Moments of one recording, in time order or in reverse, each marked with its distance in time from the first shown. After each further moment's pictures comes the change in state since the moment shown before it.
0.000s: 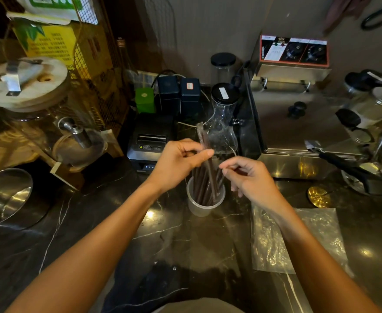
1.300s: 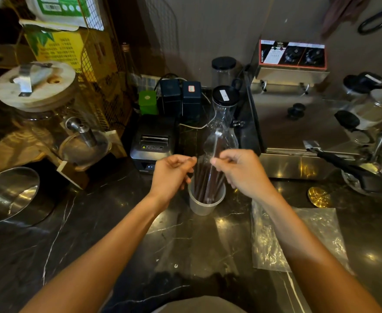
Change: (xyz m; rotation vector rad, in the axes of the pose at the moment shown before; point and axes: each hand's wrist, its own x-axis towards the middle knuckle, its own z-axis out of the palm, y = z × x) left_hand -0.033 -0.013 0.013 -0.230 0.294 -0.430; right_hand 0.005 -0.040 0.014 -0.097 -0.004 -0.015
